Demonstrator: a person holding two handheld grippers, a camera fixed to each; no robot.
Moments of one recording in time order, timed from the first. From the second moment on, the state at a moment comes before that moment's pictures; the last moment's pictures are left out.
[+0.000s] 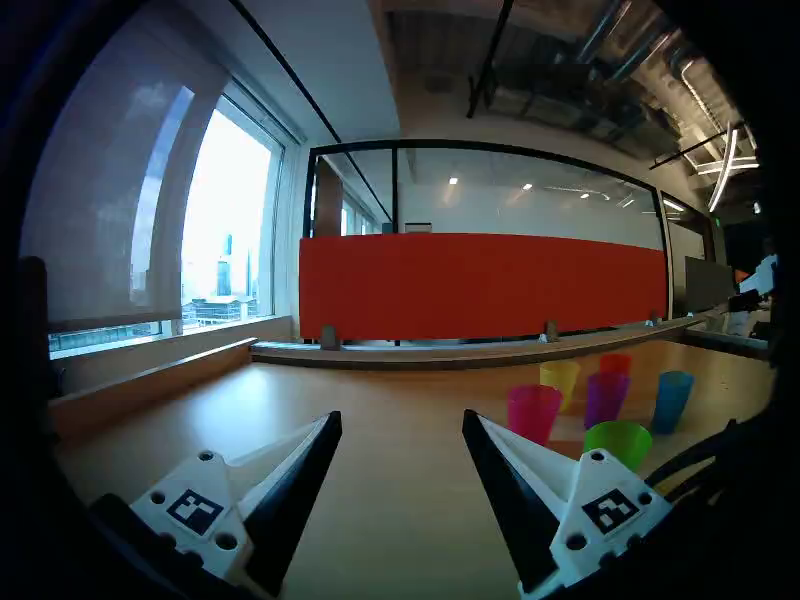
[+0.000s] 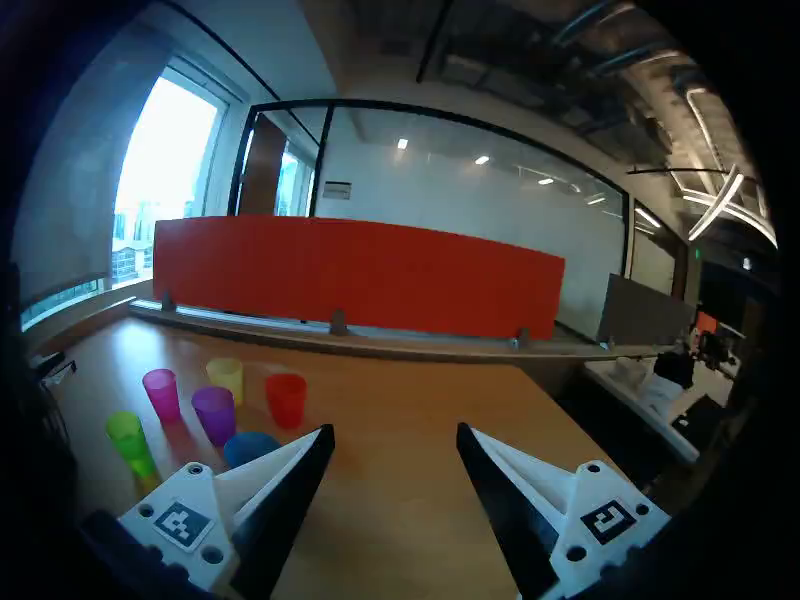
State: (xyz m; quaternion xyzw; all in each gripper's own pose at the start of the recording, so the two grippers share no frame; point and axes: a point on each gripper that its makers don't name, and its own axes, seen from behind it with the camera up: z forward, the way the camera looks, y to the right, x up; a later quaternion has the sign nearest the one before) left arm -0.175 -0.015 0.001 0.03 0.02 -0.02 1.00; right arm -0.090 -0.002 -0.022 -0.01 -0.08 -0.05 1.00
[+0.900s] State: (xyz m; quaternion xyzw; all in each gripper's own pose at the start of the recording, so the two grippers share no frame) left arm -0.181 -0.014 0.003 0.03 0.02 -0.02 1.00; right arm -0.064 0.006 0.002 -0.02 -0.02 -0.04 1.00
